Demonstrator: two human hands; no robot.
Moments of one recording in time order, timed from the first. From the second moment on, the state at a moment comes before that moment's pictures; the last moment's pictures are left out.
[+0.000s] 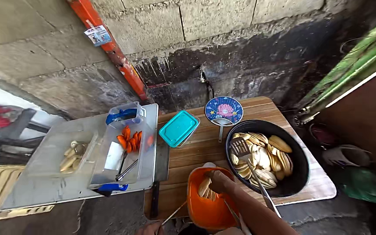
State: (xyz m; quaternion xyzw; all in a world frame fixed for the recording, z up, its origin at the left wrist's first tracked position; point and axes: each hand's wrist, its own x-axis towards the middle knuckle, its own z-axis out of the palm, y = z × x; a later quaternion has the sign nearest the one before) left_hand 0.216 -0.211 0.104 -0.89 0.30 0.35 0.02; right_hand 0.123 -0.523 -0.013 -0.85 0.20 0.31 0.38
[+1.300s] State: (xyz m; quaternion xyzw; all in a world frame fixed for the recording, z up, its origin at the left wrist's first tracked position) left_hand 0.316 -0.347 0.088 -0.76 0.56 0.29 0.16; right_hand 0.070 -0.504 0.024 -0.75 0.50 0.34 0.26
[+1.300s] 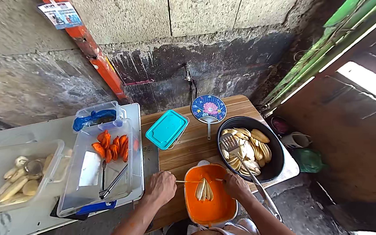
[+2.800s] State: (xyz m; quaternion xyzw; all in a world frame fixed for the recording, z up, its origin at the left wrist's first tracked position) left_hand 0.270 -0.359 0.098 -0.83 0.42 0.31 0.19; right_hand 0.058 -0.482 0.064 -0.75 0.54 0.27 0.26
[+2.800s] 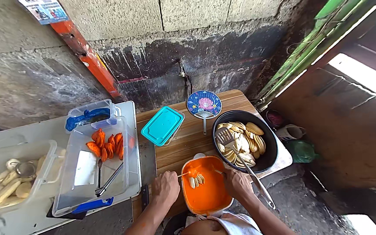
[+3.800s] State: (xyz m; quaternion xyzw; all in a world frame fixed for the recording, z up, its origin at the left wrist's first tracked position) left_hand 0.264 -0.358 0.101 -0.84 0.41 0.30 0.19; right_hand 0.047 -0.473 0.066 -0.73 0.56 0.32 0.23
